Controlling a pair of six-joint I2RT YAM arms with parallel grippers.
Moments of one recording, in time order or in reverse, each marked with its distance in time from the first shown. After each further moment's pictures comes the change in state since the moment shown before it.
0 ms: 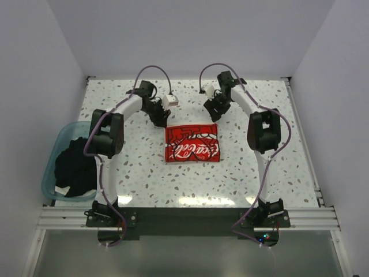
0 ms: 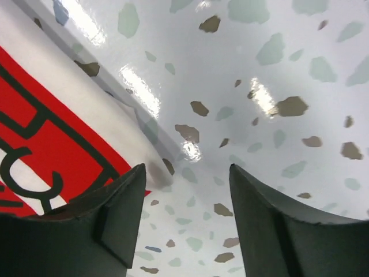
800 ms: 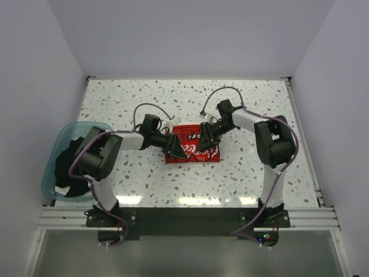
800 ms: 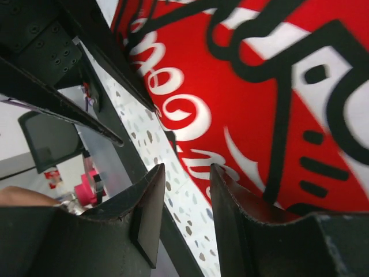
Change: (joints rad) left arm -0.173 -0.438 -0.835 0.771 0.433 -1.142; right arm 0.072 -0.381 -0.740 0.281 -0.654 0.618
